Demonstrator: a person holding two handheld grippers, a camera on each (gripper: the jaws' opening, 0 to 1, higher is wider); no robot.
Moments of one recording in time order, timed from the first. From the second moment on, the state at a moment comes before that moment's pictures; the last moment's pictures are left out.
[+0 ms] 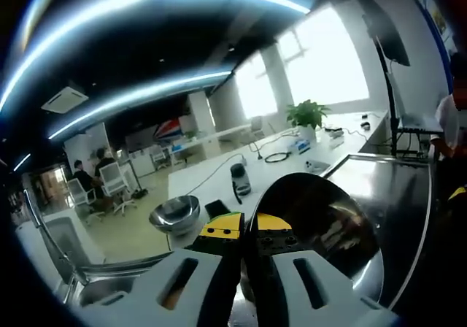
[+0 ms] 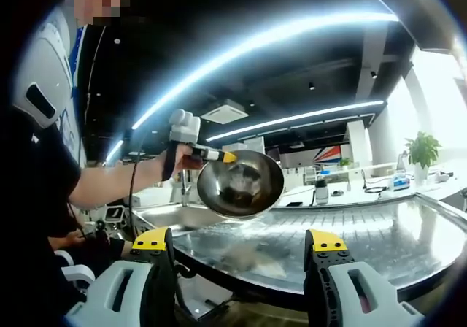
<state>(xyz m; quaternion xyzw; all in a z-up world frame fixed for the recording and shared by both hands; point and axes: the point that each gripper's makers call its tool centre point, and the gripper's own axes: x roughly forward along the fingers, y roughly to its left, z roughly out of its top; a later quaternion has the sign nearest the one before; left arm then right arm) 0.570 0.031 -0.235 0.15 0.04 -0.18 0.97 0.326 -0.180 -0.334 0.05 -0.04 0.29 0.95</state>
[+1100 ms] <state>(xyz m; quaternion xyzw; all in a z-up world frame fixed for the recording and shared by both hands) 0.593 -0.007 -0.309 0.01 0.12 -0.22 0.97 0.320 -0.190 -0.335 0.04 -0.03 0.28 0.96</state>
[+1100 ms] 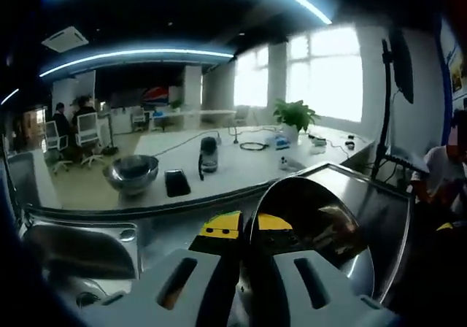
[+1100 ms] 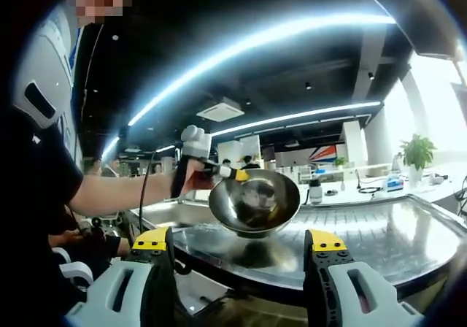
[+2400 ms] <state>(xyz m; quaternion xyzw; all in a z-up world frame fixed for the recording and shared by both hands) 0.618 0.000 -0.351 0.00 0.16 -0.22 0.96 0.319 -0.182 -0.338 0.03 -0.02 0.28 0.96</state>
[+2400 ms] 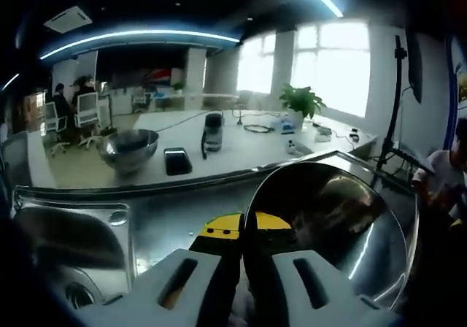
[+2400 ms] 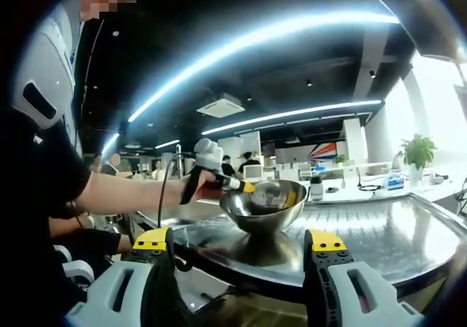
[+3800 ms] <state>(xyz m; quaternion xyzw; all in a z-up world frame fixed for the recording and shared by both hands) 0.617 0.004 -0.338 0.03 0.10 -0.23 0.97 0.322 -0.174 -0.344 0.04 -0.02 0.29 0.96</state>
